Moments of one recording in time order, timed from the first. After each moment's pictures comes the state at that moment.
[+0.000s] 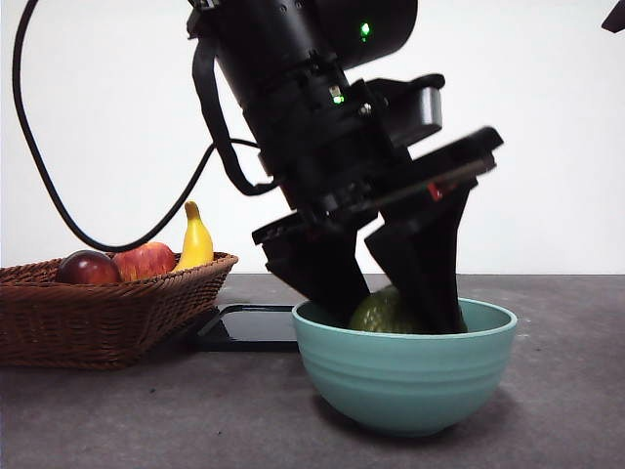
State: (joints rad) left arm -0.97 1.78 1.20 -0.48 0.15 -0.11; right arm 0.33 0.88 1.07 -1.03 -0.49 0.00
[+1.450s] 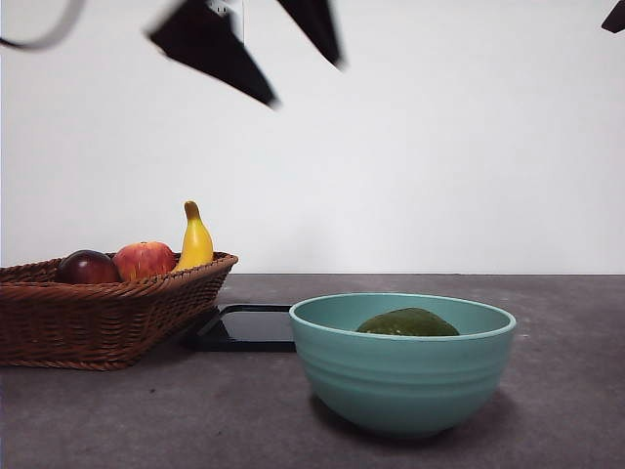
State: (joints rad) left arm -0.71 1.37 1.30 -0.66 0.15 -0.12; right arm 0.33 0.88 1.07 -1.03 -0.49 0.00
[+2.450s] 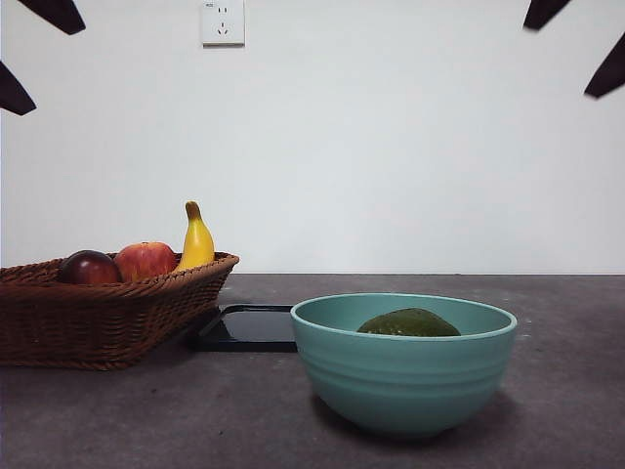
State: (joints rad) left arm -0.48 0.86 0.89 -0.89 0.43 -0.04; right arm 0.34 1.04 1.07 -1.01 -0.44 0.00
